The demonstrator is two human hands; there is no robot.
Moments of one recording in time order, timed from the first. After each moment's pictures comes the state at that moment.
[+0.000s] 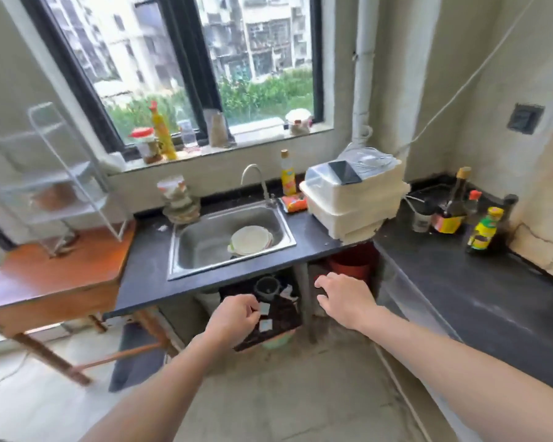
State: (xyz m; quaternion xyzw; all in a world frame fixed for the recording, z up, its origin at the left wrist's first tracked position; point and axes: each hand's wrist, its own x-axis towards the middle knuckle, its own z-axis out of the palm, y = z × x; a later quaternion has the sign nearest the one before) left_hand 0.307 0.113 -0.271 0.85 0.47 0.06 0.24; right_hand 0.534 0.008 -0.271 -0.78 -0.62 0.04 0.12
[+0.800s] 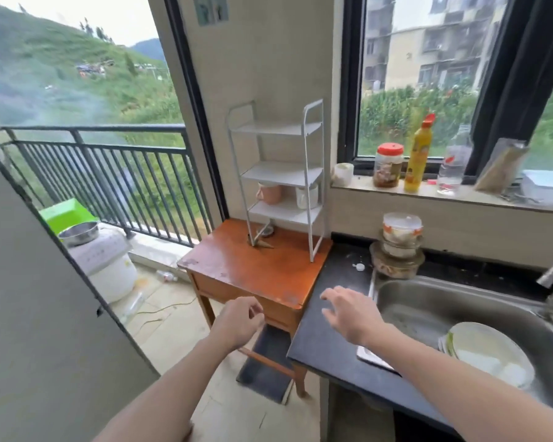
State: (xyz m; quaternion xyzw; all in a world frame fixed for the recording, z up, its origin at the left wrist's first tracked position) left_hand -0.071 0.443 -0.248 0.62 0.73 0.20 0.21; right_hand 0.172 0.496 -0.263 -0.52 -0.84 0.07 0.12
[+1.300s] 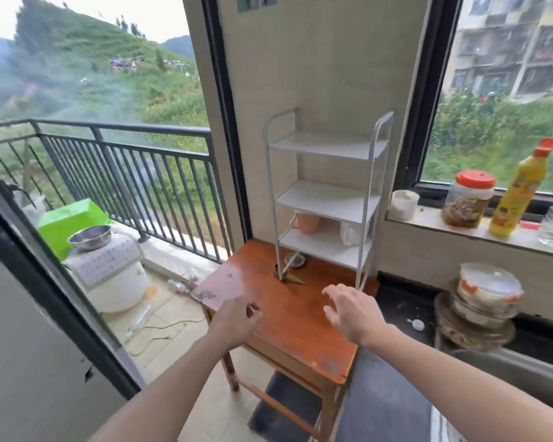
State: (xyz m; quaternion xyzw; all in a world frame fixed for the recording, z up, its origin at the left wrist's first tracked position) left_hand -0.202 0.625 -0.242 0.58 0.76 0.23 0.20; right_hand 0.039 0.702 -0.257 -0.49 -0.86 0.06 0.14
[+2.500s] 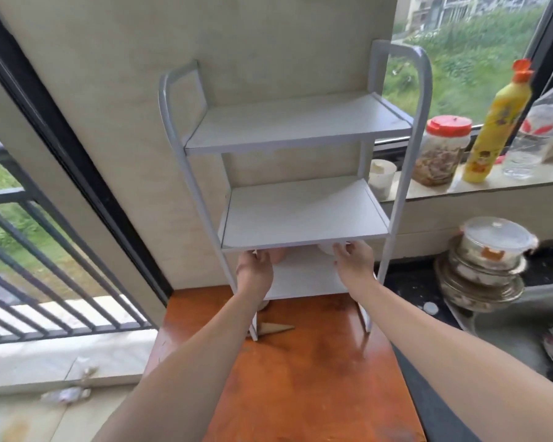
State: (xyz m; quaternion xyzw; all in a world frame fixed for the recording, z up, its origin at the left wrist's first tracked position) left_hand -0.218 1.024 -0.307 0.54 0.65 0.34 0.41; right_hand -0.041 0.980 -0.324 -0.70 -0.28 0.31 0.58
